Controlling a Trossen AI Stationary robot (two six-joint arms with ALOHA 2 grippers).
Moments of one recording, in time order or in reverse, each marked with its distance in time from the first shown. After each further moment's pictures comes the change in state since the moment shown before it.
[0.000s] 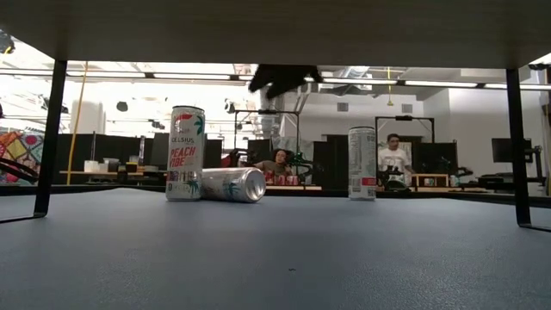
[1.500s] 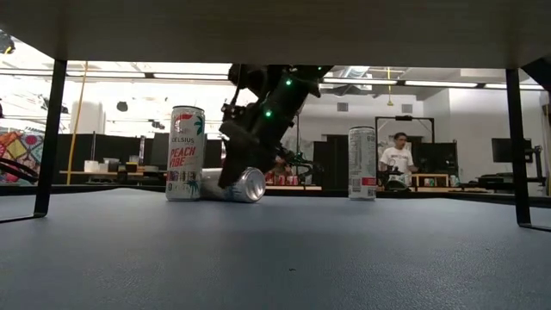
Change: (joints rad) left arm 0.000 0.061 0.000 0.063 -0.058 0.122; right arm -0.149 0.456 0.228 0.001 -0.218 -0.074
